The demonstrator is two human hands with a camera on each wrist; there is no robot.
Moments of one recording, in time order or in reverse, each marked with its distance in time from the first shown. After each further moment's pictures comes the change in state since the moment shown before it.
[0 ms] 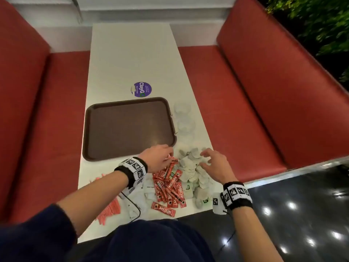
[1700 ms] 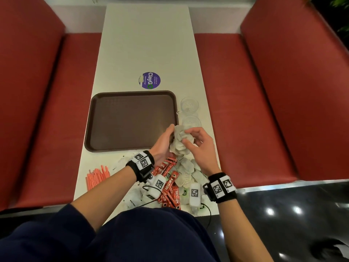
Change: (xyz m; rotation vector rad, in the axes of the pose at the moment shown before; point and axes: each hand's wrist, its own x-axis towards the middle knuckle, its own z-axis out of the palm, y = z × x) left_hand 0.046 0.039 -0.011 -1.636 0.195 -0.522; right_hand 0.035 -0.097 -0.017 0.851 0.044 -0.161
